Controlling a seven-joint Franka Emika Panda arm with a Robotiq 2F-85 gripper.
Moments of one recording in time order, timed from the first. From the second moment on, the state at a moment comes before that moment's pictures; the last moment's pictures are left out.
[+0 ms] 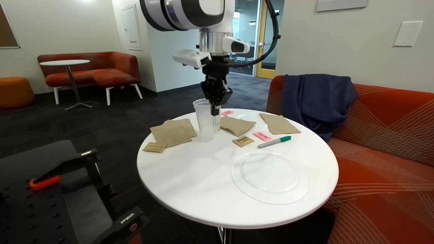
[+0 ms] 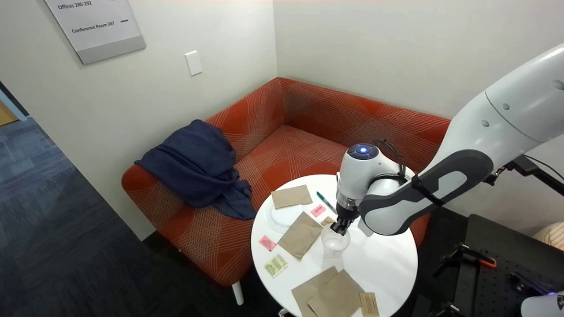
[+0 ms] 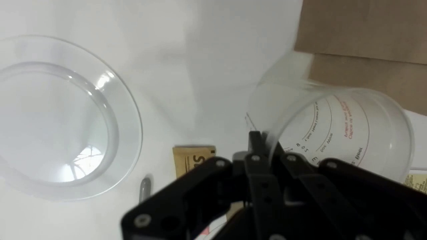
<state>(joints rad) 0.09 0.43 0.00 -2.25 0.04 2.69 0.24</state>
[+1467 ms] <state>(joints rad) 0.05 0.18 -0.05 -2.56 0.04 2.69 0.26</state>
